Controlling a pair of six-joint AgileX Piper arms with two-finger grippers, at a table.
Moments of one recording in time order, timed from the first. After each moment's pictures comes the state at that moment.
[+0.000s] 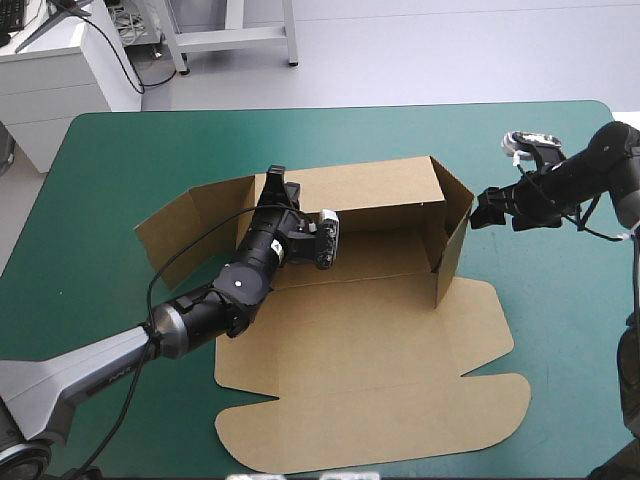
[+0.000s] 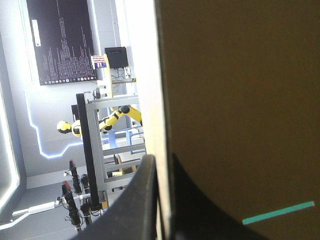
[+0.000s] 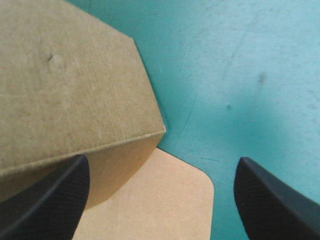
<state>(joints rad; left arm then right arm) -0.79 1.54 -1.00 1.73 0.49 -0.36 -0.14 1.69 -1.52 0.47 1.24 -0.40</state>
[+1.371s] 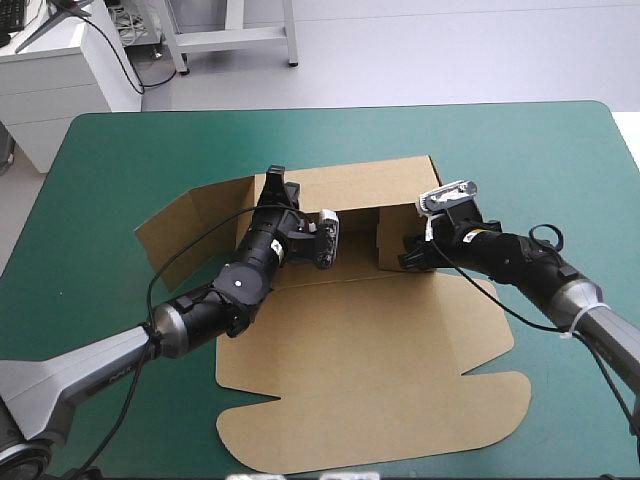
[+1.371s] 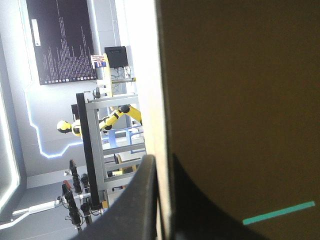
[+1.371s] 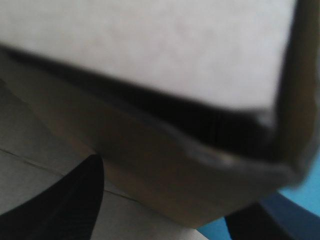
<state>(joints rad) -0.79 1.54 -1.00 1.73 0.49 -0.35 0.30 1.45 -0.93 0.48 0.29 -0.52</state>
